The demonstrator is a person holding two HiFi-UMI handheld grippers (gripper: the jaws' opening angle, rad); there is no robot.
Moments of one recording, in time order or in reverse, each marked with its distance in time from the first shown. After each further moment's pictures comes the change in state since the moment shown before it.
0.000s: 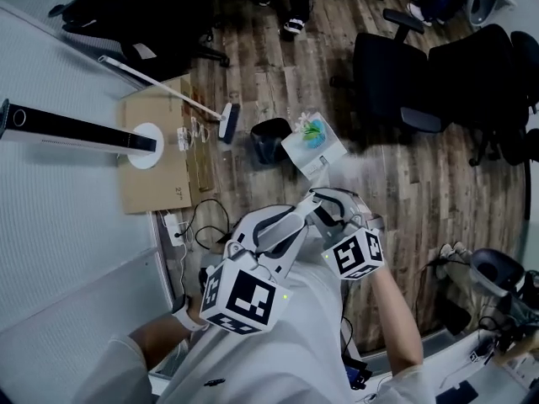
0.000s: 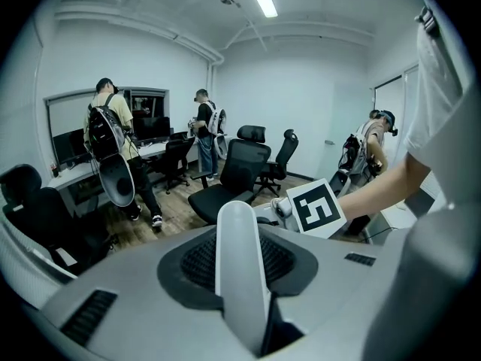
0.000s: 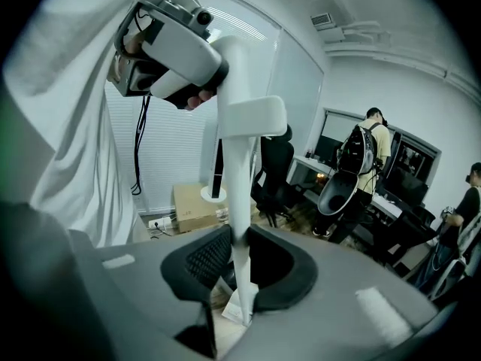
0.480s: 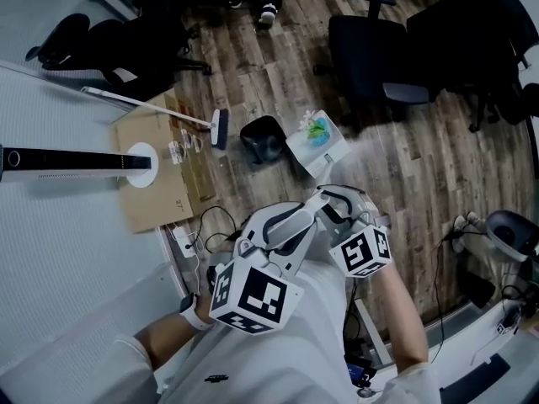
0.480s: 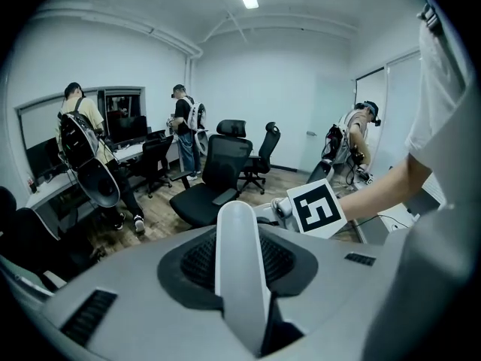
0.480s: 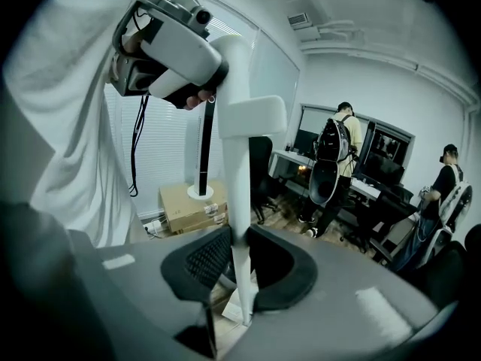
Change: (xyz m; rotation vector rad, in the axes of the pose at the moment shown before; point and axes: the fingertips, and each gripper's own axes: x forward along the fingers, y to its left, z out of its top) left arm 0.034 -0.050 0.015 0.107 0.039 -0.109; right arm -0.046 -0.007 -0.042 0.109 0.014 -0.124
